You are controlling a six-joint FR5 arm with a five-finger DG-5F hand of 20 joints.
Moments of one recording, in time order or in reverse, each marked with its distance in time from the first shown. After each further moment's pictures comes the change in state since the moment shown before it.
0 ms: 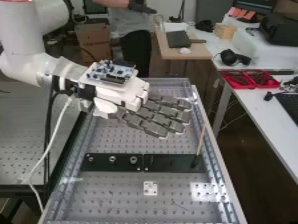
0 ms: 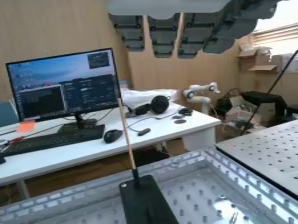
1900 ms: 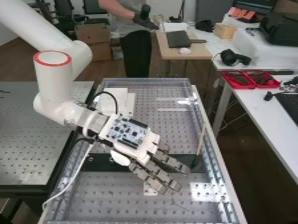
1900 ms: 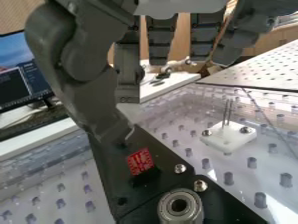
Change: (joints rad) arm -0.008 -0.254 0.019 0.147 0.076 0.179
